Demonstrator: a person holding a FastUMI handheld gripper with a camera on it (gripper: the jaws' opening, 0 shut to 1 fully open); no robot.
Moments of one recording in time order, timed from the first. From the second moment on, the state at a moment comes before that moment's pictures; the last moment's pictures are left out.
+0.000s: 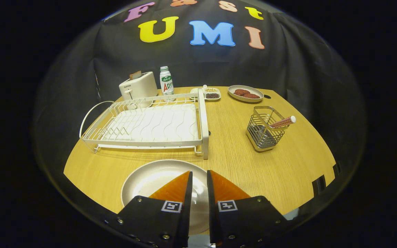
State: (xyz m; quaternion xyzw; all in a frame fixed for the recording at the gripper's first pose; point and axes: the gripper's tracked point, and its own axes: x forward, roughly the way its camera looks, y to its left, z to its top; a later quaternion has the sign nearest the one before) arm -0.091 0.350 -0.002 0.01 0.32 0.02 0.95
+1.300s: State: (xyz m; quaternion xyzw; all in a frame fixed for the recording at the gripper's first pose) arm -0.068 0.227 0.048 0.02 0.27 -0.10 0.96
